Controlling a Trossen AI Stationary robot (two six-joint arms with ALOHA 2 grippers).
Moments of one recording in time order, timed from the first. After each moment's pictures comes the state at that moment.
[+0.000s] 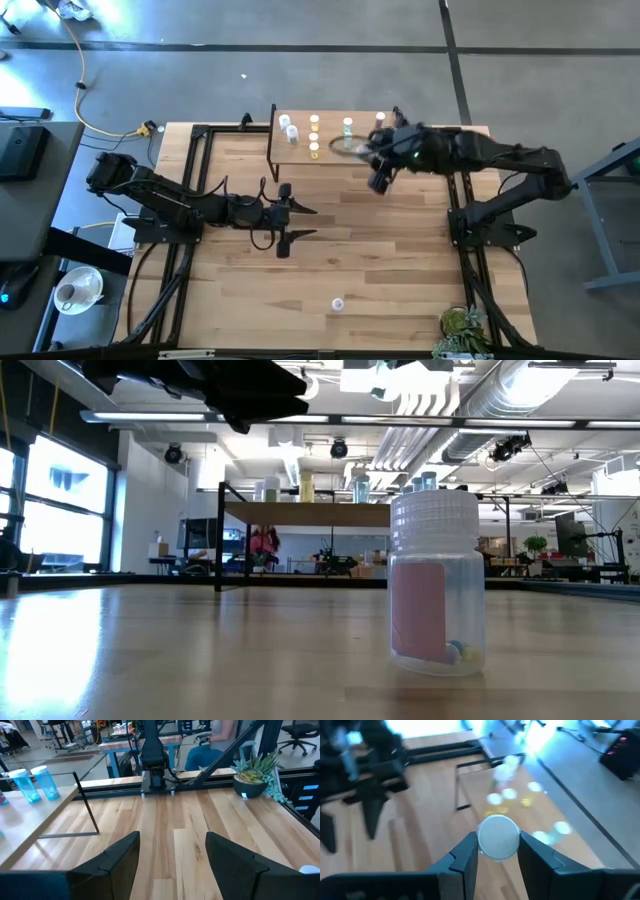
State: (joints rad) left arm -0.09 1.35 0.66 0.47 -0.24 0.06; right arm -0.04 1.33 1.54 -0.82 0.38 0.11
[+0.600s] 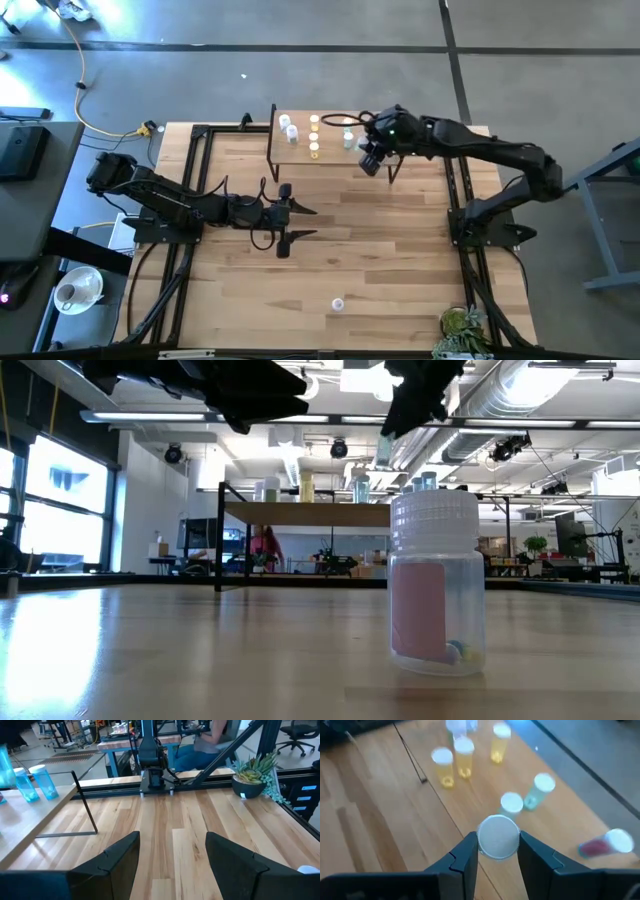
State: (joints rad) left arm -0.09 1.35 0.66 0.47 -0.24 0.06; right arm -0.31 1.39 1.40 -0.76 0.23 0.13
